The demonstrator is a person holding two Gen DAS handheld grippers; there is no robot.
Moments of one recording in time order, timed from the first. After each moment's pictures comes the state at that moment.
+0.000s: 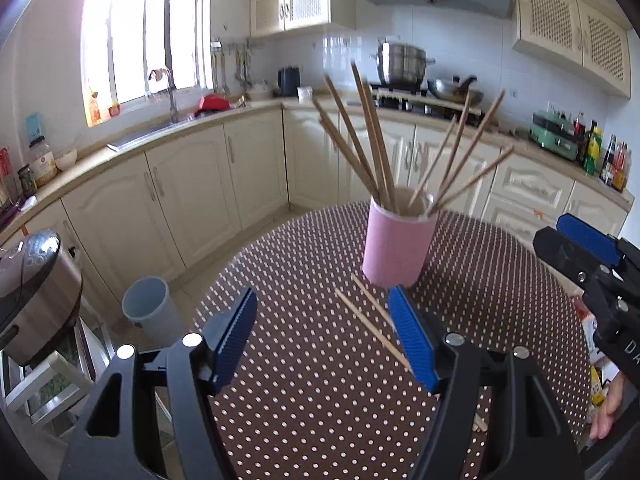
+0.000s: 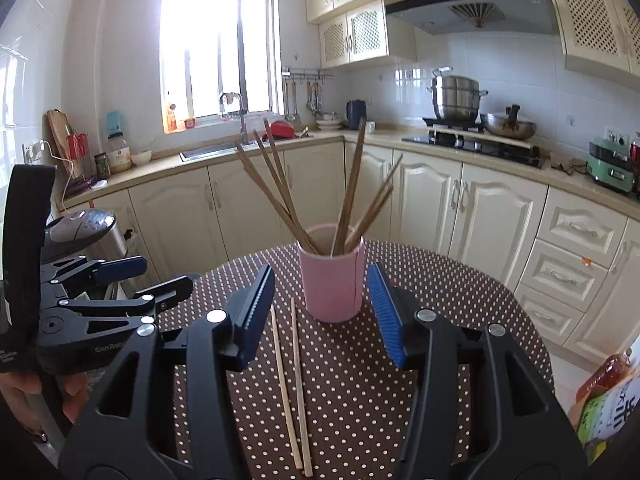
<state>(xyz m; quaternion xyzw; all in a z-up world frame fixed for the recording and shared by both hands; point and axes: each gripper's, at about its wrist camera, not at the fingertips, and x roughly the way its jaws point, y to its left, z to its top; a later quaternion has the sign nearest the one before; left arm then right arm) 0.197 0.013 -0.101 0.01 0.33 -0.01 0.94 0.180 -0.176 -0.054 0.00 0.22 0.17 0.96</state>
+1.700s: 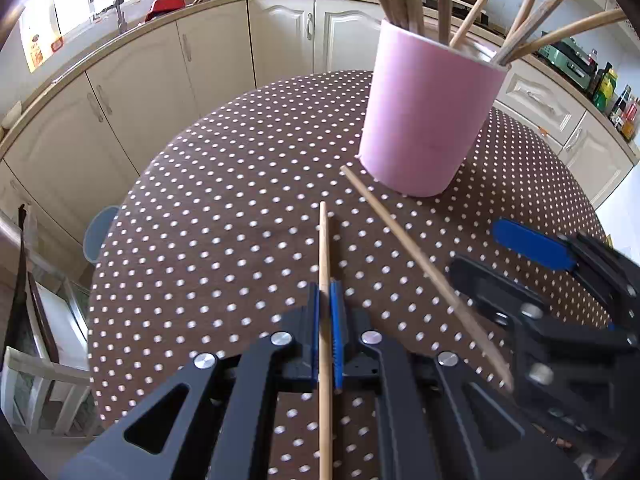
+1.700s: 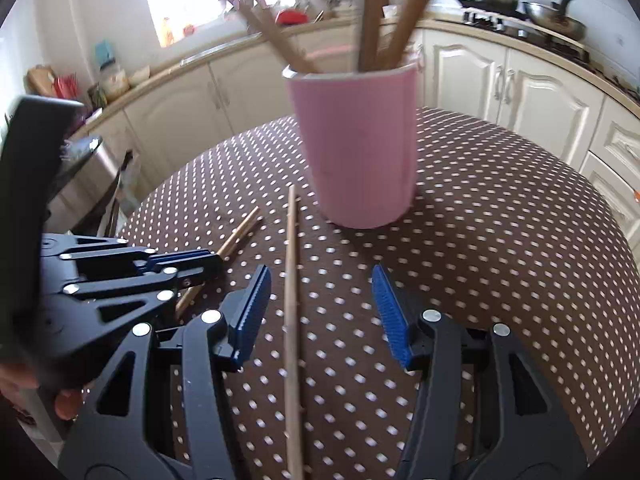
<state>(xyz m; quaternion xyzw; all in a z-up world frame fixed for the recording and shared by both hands) 0.301 0.019 -0.204 0.01 0.49 -0.05 0.87 0.280 -0.131 -0.170 0.00 0.41 0.22 0.88</state>
